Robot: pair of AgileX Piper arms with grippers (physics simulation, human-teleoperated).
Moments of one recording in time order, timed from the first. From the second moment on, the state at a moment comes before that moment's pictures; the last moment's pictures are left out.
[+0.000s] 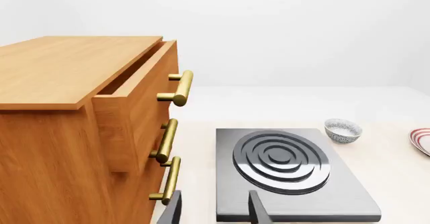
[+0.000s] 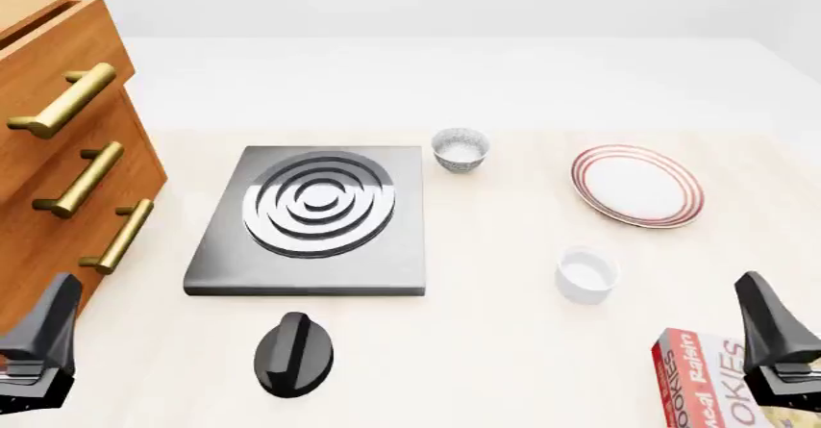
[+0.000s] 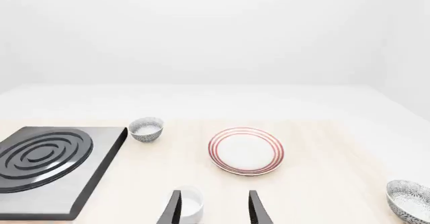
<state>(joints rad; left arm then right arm) 0.00 0.00 0.00 0.00 0.00 0.01 0.02 0.00 -0.01 0.00</state>
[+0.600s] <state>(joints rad) 0.00 0.00 0.00 0.00 0.00 -0.03 0.28 -0.21 0.11 -0.01</state>
